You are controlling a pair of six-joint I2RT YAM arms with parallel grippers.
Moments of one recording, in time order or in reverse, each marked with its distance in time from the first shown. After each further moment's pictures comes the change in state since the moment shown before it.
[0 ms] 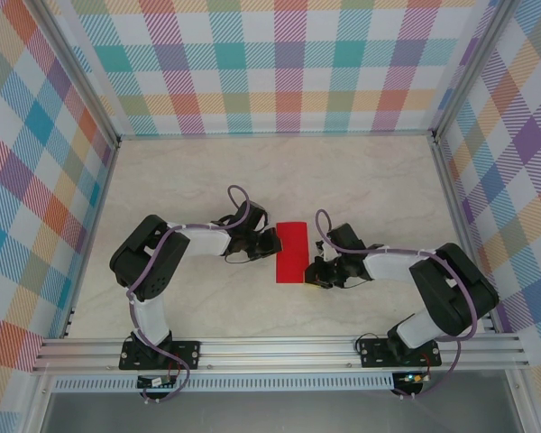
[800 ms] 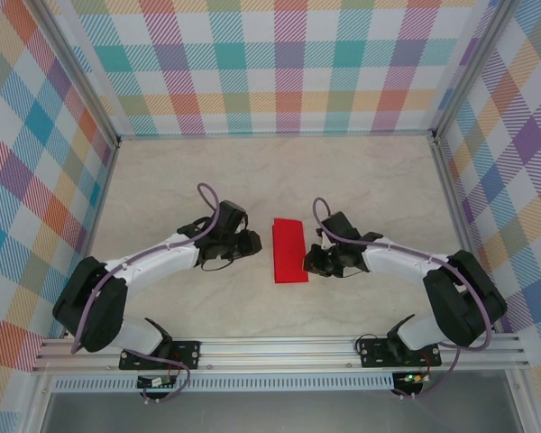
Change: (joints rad) left arm -0.007 -0.456 -0.107 -0.352 -0.276 0.029; right arm 0.059 -0.053 0.164 -0.209 0.215 0.072
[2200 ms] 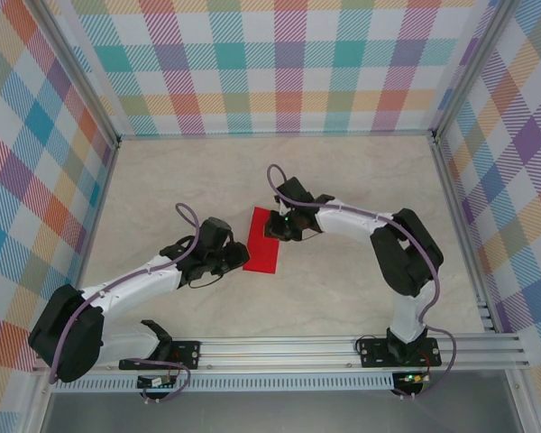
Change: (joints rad) left arm 0.000 -0.188 -0.185 0.061 -0.016 -0.150; right arm 0.080 0.457 0.610 -0.067 0.048 -0.033
